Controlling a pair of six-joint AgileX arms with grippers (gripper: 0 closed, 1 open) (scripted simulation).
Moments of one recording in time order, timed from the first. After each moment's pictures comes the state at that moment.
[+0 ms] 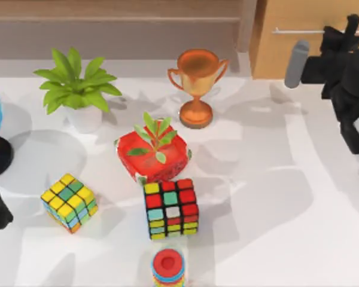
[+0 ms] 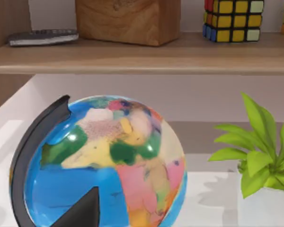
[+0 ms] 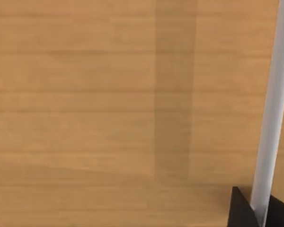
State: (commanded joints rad) left arm 0.00 0.00 0.00 0.00 0.00 0.00; right arm 0.17 2.29 1.08 1.20 0.20 -1.55
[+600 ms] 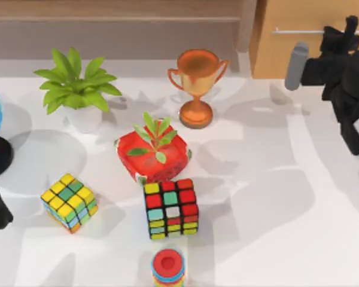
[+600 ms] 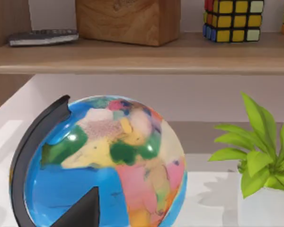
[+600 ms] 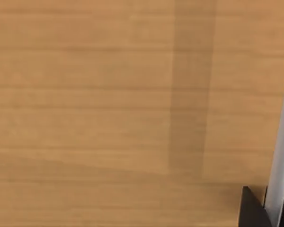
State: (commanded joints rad) left arm 0.00 0.00 0.00 0.00 0.00 0.00; right arm 0.17 2.30 1.10 1.19 0.20 -1.55
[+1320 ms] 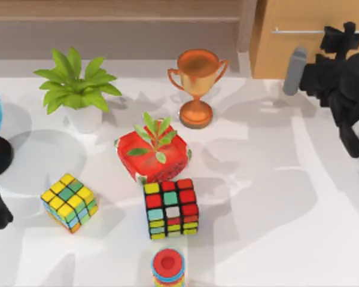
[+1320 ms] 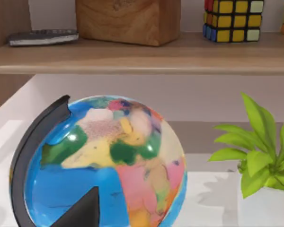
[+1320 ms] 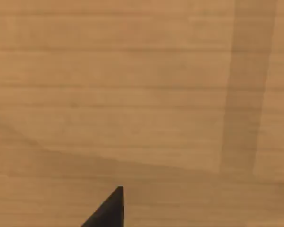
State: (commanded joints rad) left arm 0.00 0.00 0.00 0.00 0.00 0.00; right arm 0.17 2.30 1.10 1.19 0.20 -1.55
